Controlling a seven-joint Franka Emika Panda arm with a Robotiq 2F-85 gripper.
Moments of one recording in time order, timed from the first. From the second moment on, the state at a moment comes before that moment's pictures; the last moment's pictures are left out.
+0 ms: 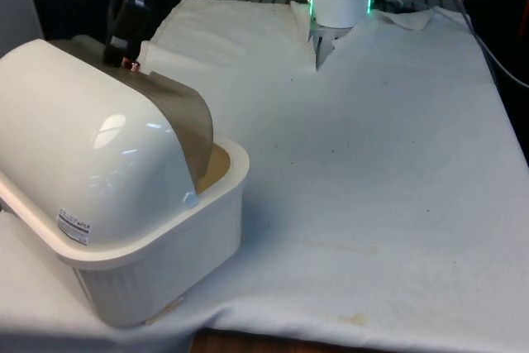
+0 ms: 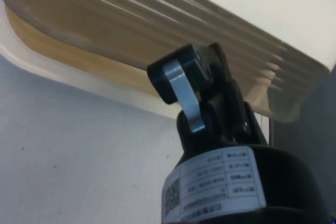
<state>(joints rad) 0.04 0.62 -0.37 -1.43 -0.15 2.42 0.93</state>
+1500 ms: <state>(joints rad) 0.05 0.44 -0.28 -1.60 -0.13 2.17 0.95</state>
